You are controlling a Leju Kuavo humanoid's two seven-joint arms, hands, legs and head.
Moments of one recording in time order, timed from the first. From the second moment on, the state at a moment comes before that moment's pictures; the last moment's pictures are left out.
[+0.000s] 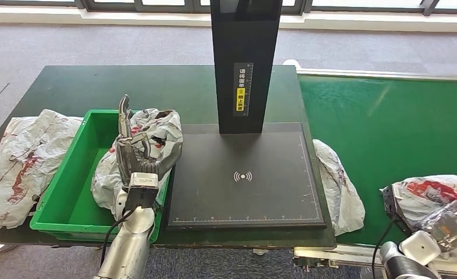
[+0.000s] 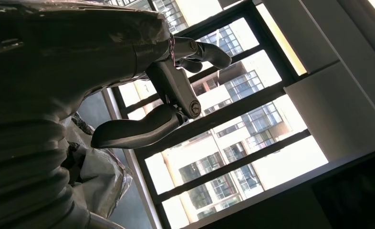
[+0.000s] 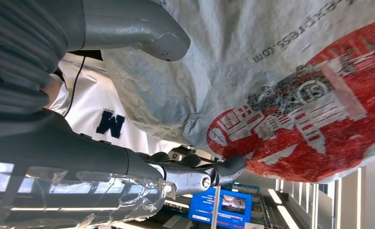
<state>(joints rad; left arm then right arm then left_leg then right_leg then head) -0.24 -0.31 -0.06 -1.35 -0.45 0.54 -0.70 -0.43 -0.21 -0.42 -0.38 1.54 -0.70 0.48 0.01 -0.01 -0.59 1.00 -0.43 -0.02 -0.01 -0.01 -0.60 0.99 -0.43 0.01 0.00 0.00</state>
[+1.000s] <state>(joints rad) -0.24 -0.30 -0.06 -1.35 -0.45 0.54 -0.69 -0.43 -0.22 -0.59 -0.34 1.54 -0.57 0.40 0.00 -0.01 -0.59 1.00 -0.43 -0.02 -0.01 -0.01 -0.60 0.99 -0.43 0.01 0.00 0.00</state>
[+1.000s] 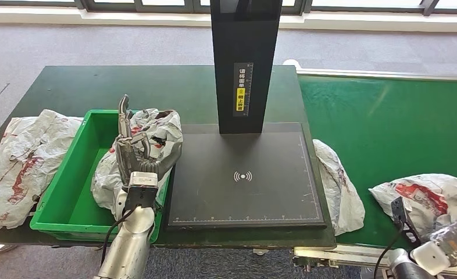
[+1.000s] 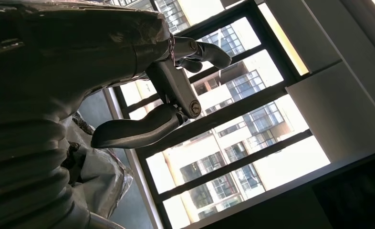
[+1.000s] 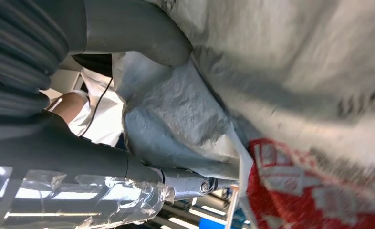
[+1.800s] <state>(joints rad) -0.23 -0.31 -0.06 -1.38 -0.45 0.52 -0.69 -0.47 -0.21 -0.67 -0.33 1.47 -0.57 0.12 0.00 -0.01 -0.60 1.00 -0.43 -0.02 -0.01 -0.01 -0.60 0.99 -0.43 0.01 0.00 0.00</state>
